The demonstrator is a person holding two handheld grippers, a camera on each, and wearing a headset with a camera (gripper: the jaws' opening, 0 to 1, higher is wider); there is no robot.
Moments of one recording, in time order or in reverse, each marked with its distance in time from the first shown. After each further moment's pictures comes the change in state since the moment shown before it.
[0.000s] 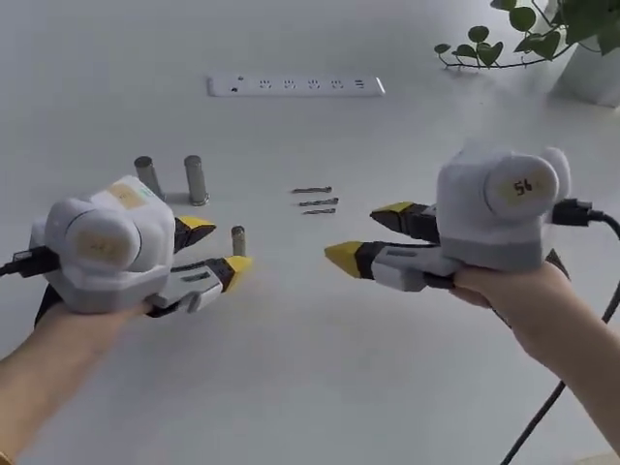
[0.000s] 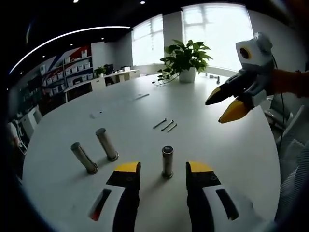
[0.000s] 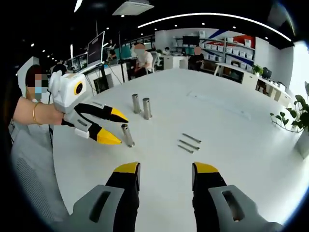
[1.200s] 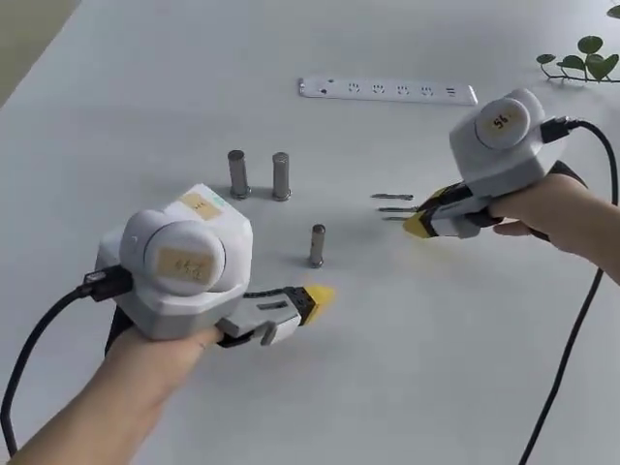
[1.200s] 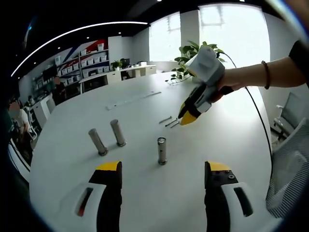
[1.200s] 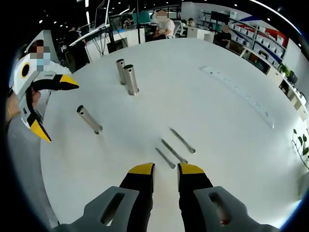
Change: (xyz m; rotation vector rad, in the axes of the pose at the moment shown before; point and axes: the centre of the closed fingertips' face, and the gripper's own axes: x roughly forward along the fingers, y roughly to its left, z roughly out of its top) left arm -0.039 -0.013 -0.006 -0.078 0.028 0.110; right arm 0.079 -0.031 -0.006 -0.143 0.253 0.164
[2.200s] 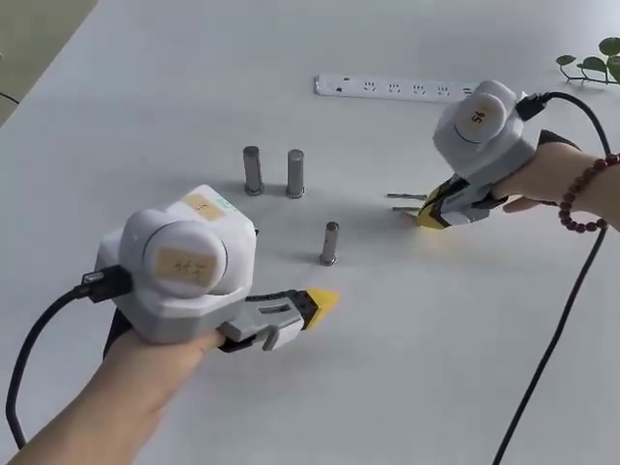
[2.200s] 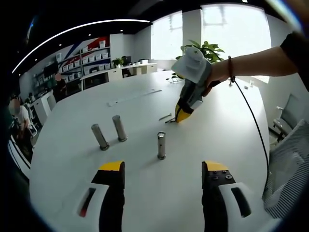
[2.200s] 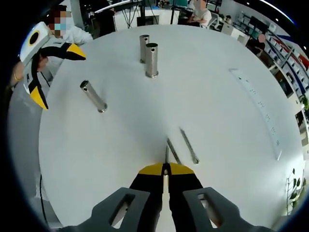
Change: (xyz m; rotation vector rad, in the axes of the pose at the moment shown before) left arm -0.010 -0.001 -0.005 -0.019 0.017 0.003; right arm 0.017 -0.010 -0.003 -0.274 0.168 0.101
